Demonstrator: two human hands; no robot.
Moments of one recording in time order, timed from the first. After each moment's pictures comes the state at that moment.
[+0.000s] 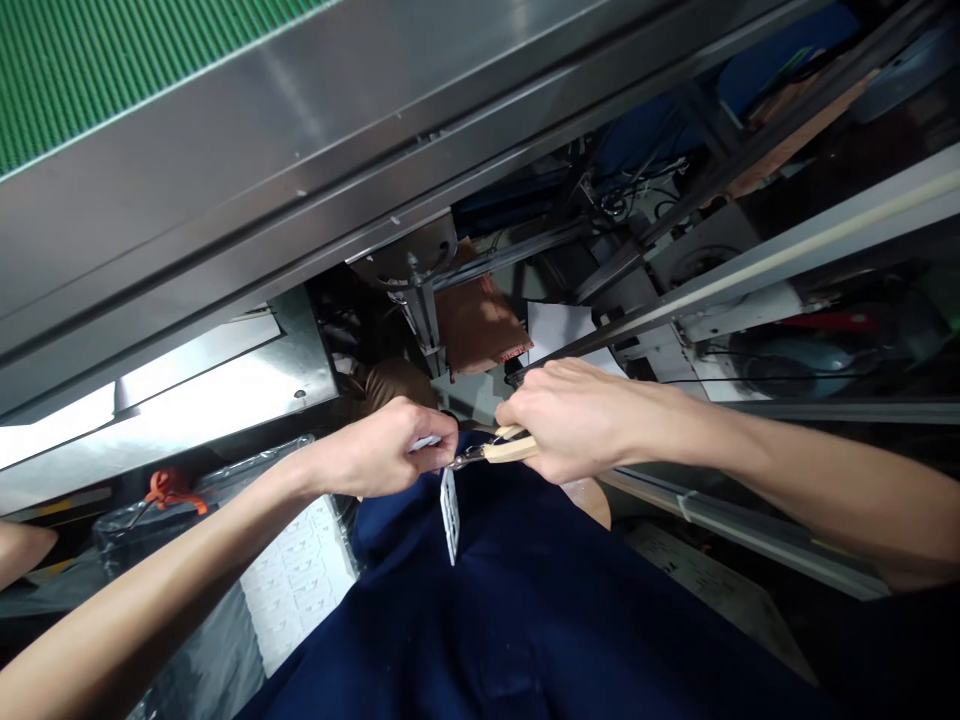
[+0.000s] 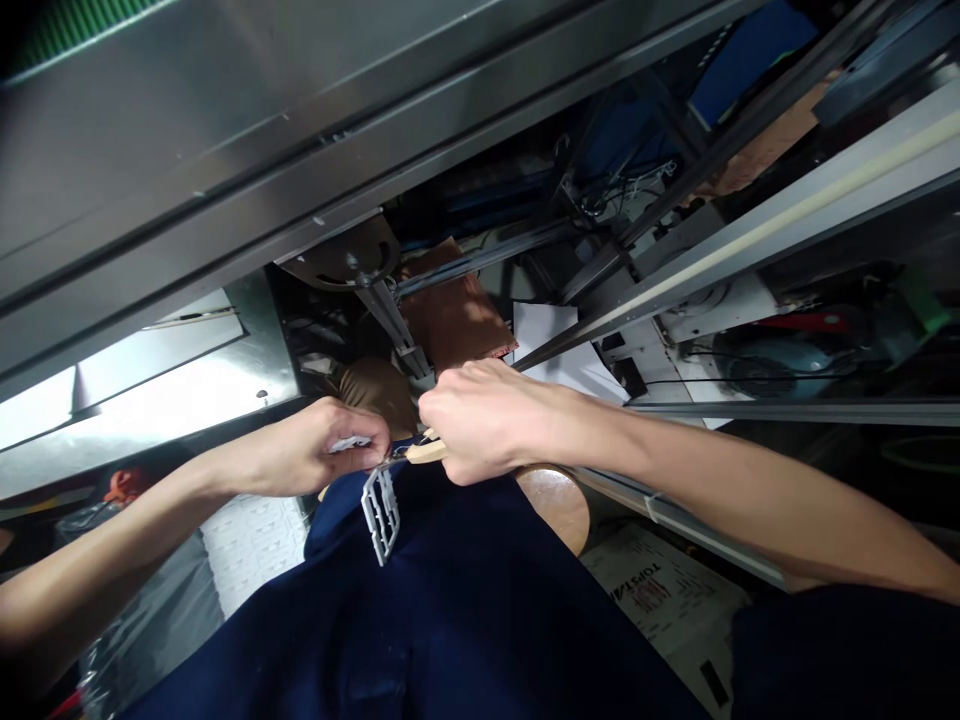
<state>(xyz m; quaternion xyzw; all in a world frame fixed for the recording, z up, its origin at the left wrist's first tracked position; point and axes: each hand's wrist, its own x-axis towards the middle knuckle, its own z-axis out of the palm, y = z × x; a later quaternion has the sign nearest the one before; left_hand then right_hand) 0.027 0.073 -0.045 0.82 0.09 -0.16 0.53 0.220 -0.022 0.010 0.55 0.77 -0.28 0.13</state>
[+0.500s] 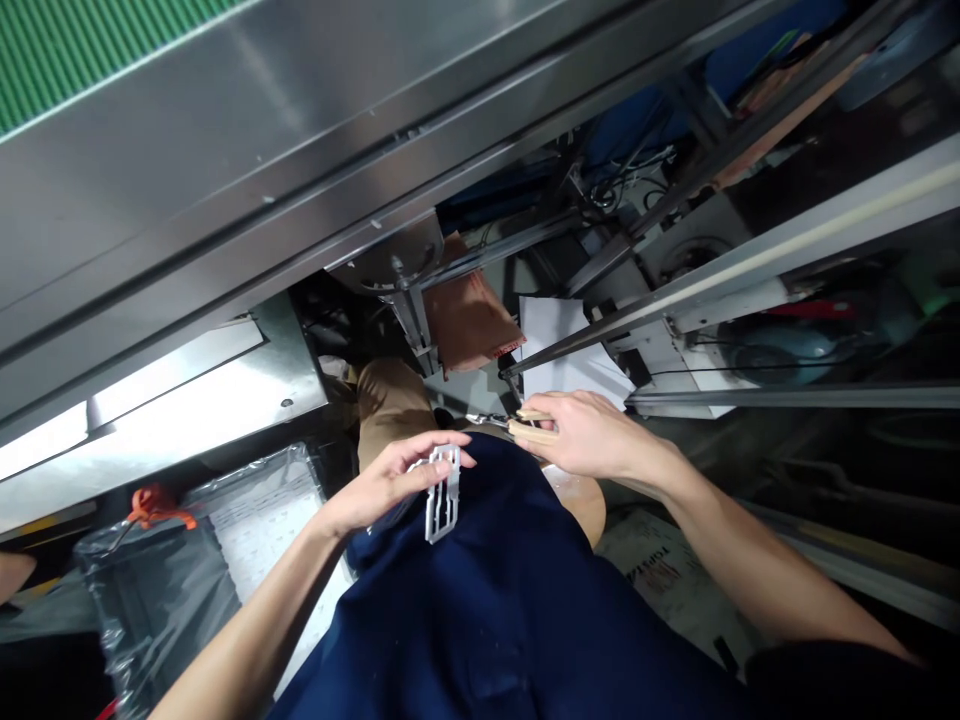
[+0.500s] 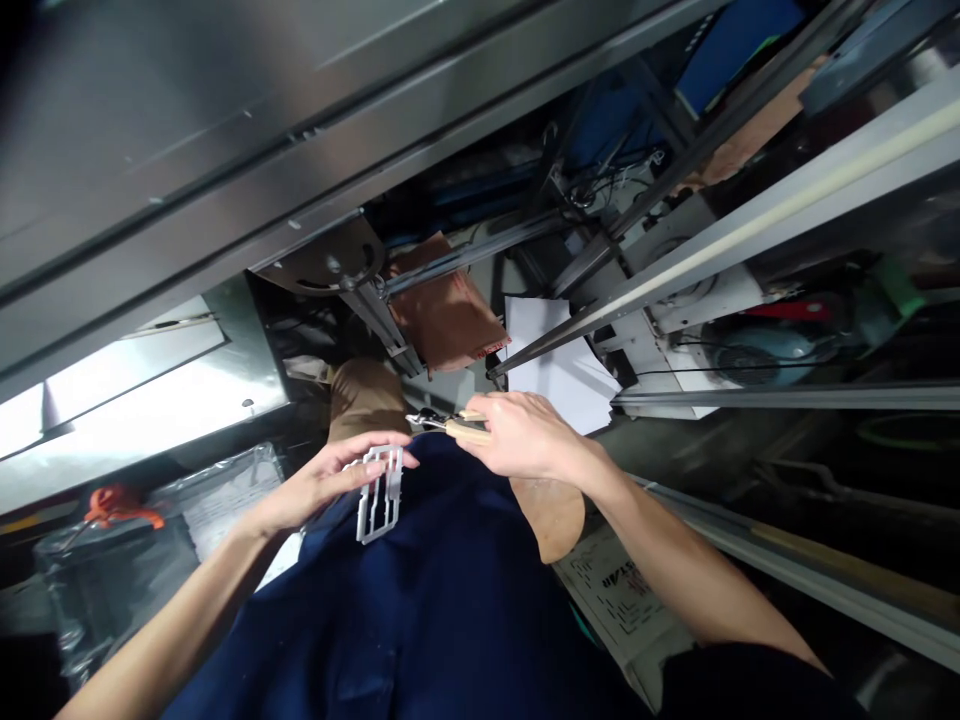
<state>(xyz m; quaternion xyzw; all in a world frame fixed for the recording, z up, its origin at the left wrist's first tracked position) 0.005 0.034 -0.099 0.51 0.26 -0.05 0.82 0.240 -0.072 -0.046 0.73 0.59 -0.33 0.00</state>
